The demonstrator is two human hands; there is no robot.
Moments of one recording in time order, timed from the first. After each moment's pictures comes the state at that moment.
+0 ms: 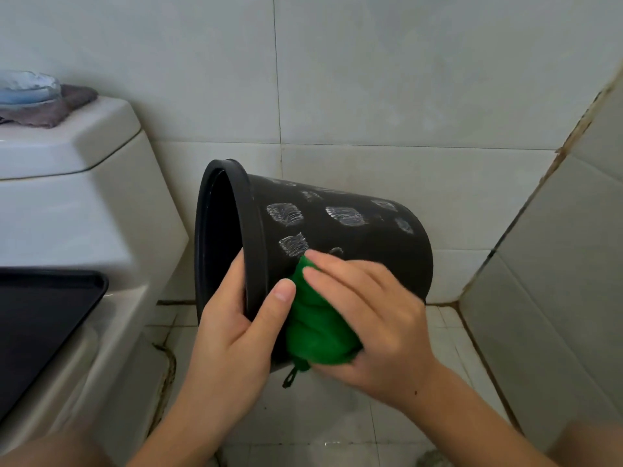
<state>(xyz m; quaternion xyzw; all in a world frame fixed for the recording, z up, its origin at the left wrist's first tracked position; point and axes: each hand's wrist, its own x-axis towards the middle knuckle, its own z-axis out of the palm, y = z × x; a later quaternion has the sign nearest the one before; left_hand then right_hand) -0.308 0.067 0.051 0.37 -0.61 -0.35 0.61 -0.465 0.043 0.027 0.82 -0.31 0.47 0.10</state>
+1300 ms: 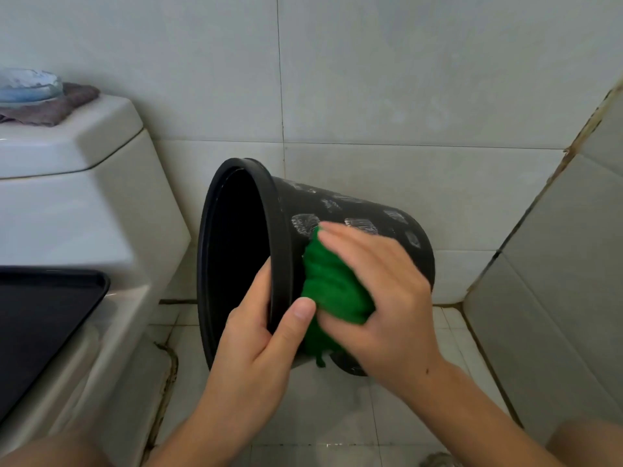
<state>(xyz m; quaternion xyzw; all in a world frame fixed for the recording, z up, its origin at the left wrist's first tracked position) -0.313 0.065 0.033 0.37 -0.65 -0.34 0.57 -0.460 0.032 0.040 0.77 -0.38 0.51 0.04</state>
